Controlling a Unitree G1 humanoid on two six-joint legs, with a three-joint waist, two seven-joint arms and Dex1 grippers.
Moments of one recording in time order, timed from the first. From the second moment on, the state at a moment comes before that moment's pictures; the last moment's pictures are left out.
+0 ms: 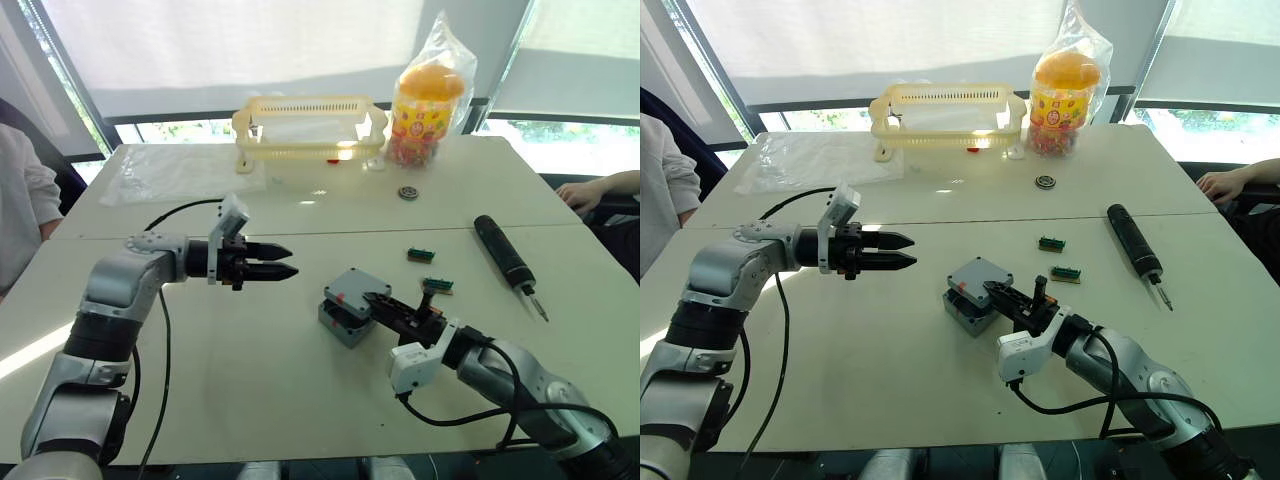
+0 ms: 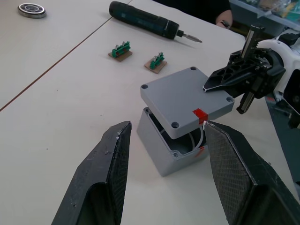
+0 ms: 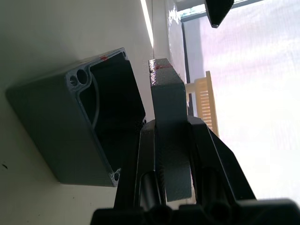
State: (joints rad) left arm -0.72 0.66 -0.07 0.10 -0.52 0.71 -1.23; right arm -0.10 -0.74 0.22 -0.32 -0.74 -0.41 0.26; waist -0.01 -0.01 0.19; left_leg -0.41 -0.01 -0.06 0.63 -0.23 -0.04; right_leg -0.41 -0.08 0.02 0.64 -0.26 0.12
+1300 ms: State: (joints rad) left arm -0.83 0.47 -0.22 0.20 -0.40 0.53 -1.24; right arm -0.06 -0.68 0.23 -0.30 -0.82 -0.44 0.23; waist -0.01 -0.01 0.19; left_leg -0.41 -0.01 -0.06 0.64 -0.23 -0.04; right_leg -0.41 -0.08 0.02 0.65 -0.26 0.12
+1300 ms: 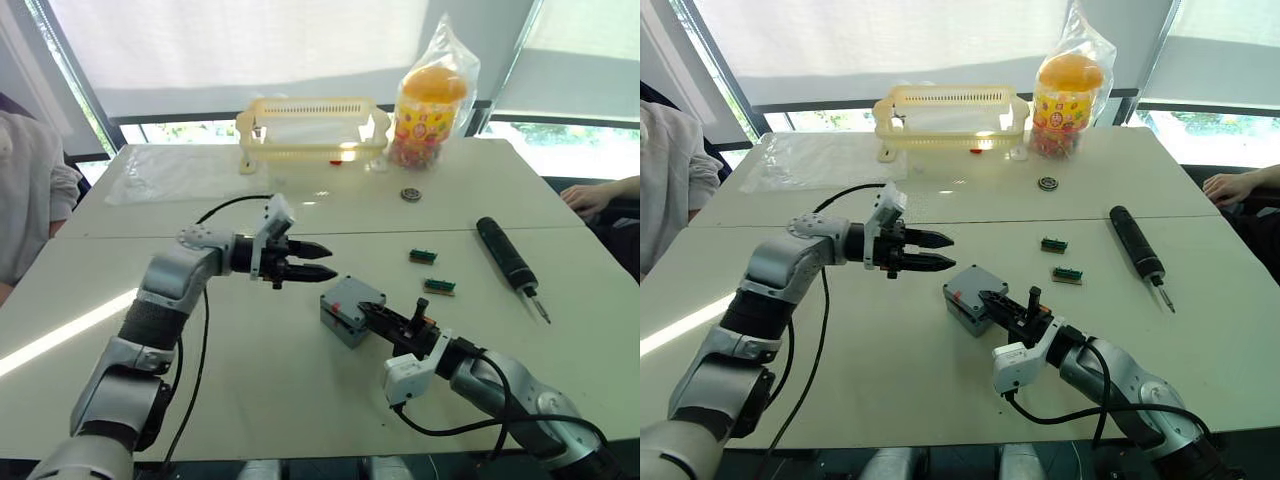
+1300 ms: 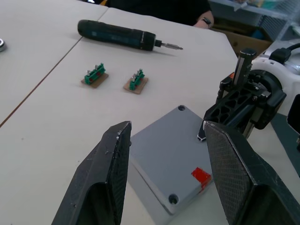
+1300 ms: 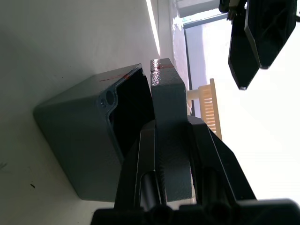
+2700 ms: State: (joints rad) left arm -0.84 0.31 -0.31 0.43 -0.21 0.27 -1.35; right arm -0.02 -0.66 0.23 -0.30 -0.86 -0.43 0.21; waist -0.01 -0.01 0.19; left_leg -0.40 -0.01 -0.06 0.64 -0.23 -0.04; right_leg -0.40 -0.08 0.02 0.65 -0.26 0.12
